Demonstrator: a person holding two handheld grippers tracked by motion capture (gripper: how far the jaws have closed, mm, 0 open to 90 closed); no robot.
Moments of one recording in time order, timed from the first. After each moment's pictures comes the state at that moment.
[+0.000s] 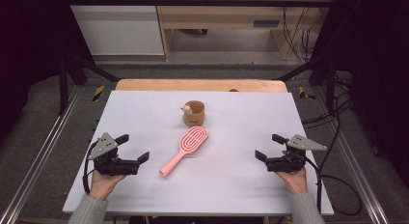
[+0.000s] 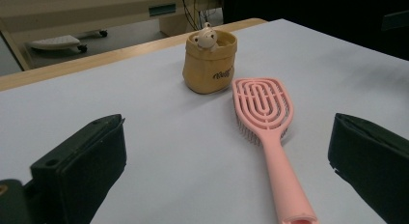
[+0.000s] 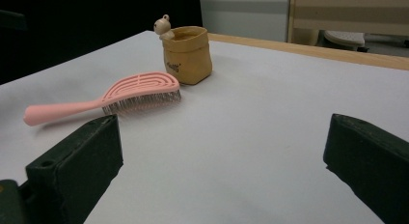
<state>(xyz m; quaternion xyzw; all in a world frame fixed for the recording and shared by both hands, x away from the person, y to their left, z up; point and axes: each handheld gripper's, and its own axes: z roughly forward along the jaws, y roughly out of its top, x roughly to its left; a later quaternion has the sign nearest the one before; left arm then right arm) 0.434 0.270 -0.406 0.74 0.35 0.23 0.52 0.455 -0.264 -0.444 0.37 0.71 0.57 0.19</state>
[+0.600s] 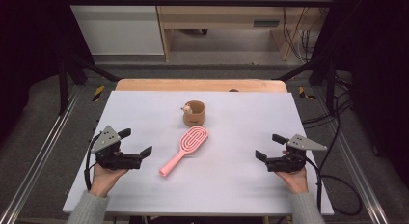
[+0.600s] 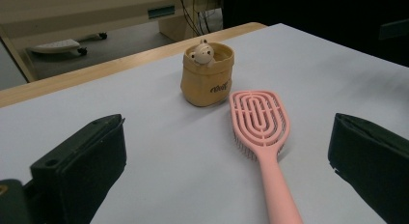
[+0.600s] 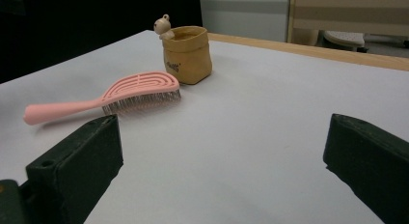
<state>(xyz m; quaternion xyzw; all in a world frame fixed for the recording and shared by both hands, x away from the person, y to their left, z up) 0.442 0.259 -0.386 0.75 0.35 0.23 0.51 0.455 -0.264 -0.444 0.37 0.71 0.57 0.19</state>
